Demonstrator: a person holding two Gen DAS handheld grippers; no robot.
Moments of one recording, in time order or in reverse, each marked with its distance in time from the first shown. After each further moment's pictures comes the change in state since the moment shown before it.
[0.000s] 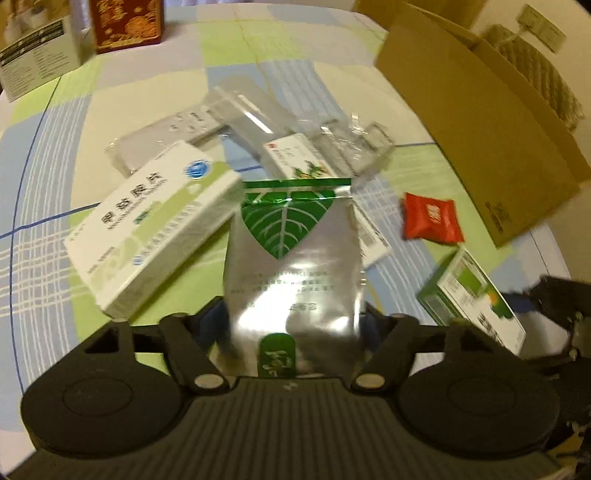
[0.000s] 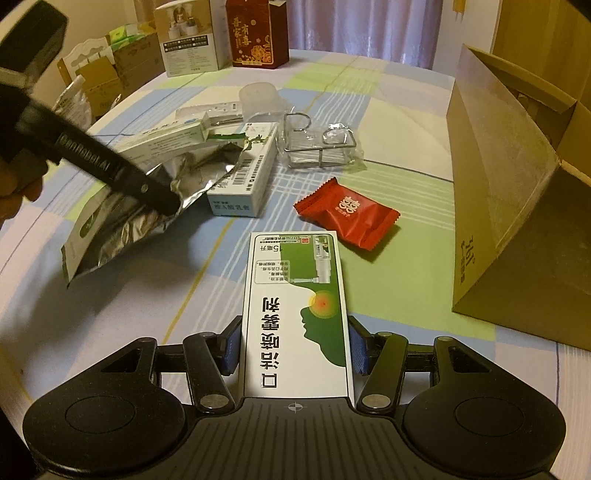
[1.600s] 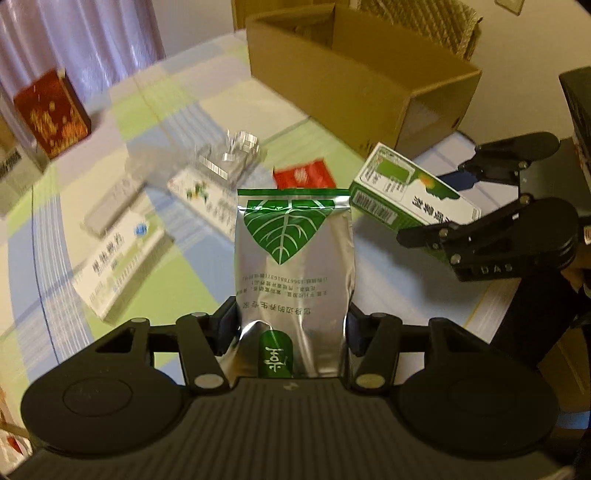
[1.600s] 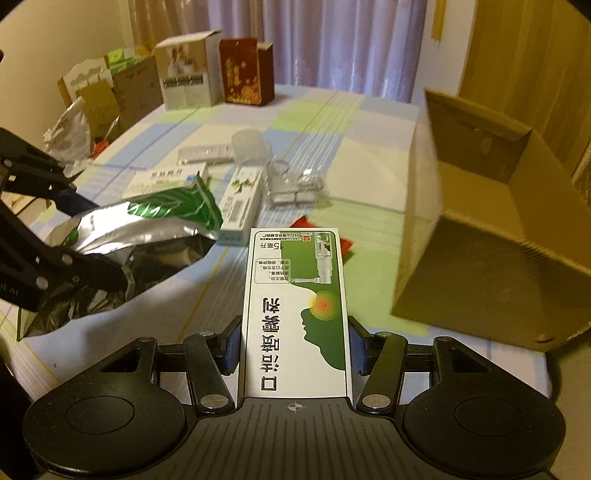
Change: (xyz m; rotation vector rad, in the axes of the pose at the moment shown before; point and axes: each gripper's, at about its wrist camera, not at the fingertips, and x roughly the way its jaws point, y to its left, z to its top) left arm -0.092 -0.102 -0.034 0.356 -0.039 0.026; right arm -0.082 -0.004 0.003 0.011 -0.073 -0.046
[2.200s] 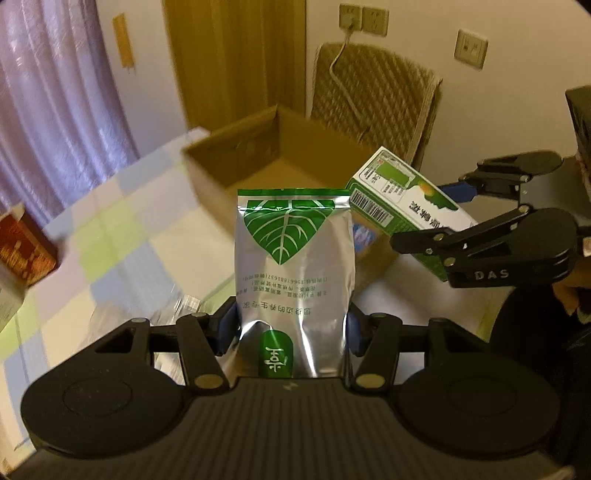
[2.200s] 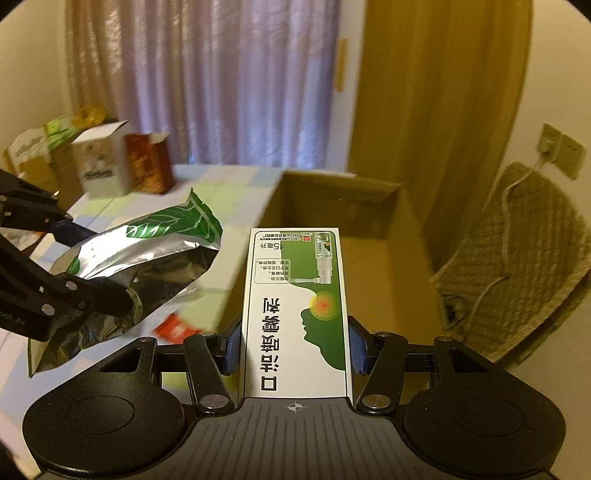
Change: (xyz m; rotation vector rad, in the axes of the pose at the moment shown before) left arm -0.020 -0.069 0.153 0.066 -0.193 -0.057; right arm -0.081 -0.119 0.050 0.114 -0.165 -0.179
